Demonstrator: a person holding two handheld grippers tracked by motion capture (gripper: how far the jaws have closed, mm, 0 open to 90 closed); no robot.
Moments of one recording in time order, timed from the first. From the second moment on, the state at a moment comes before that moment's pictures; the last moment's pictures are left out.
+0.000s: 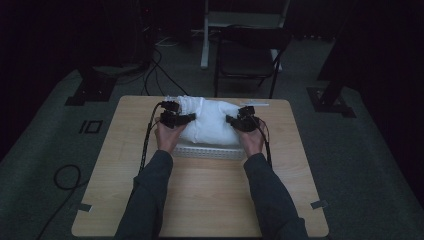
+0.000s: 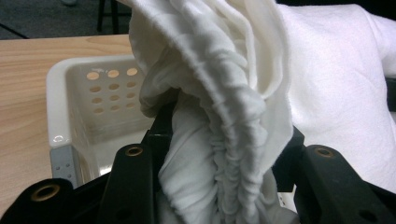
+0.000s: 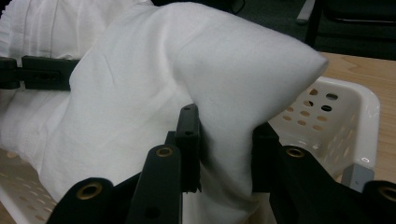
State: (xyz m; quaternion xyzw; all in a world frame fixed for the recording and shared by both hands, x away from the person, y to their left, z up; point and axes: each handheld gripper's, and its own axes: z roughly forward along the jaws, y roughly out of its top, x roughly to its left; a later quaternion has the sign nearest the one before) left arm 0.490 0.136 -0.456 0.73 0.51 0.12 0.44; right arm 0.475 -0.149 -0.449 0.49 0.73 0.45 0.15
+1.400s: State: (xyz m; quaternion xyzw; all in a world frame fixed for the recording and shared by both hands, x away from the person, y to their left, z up) left arm 0.479 0.118 -0.474 0.77 0.50 0.16 0.36; right arm 0.471 -0.138 -0.467 0.48 0.76 0.39 0.17
